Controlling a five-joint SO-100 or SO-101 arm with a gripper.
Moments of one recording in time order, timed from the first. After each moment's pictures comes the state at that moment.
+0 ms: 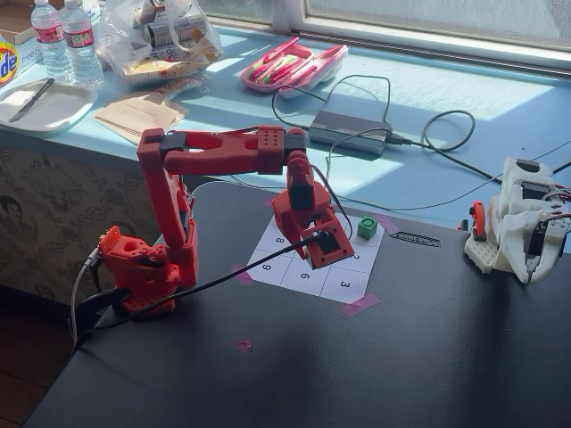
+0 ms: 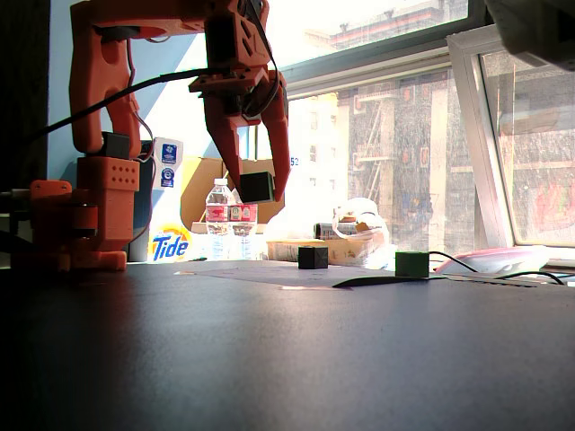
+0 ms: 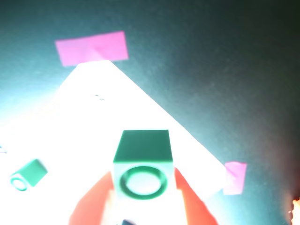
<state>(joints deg) -19.1 102.7 98.7 71.0 -17.2</state>
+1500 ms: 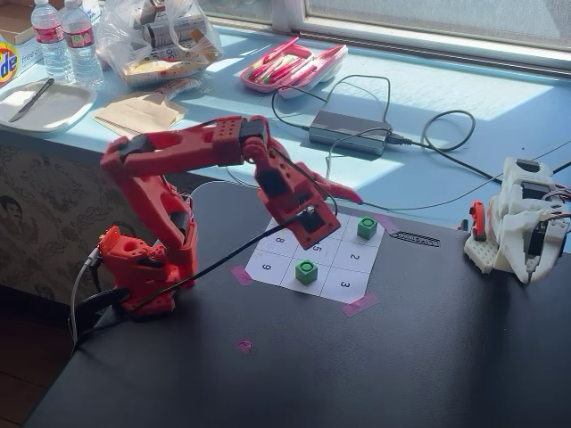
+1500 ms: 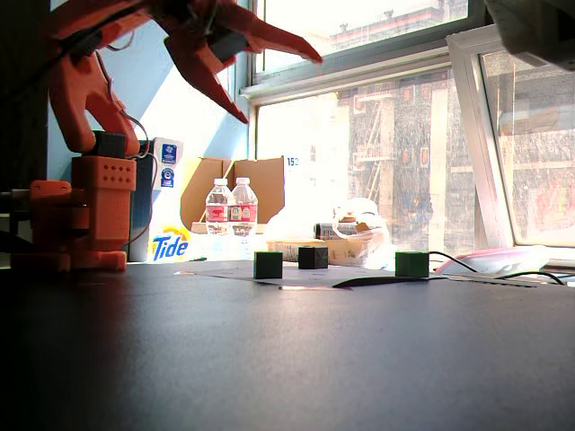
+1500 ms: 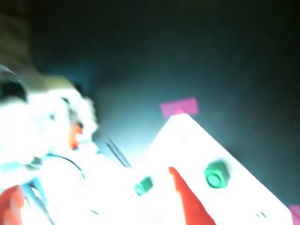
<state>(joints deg) -3.9 134.1 105.3 58.3 -14.4</state>
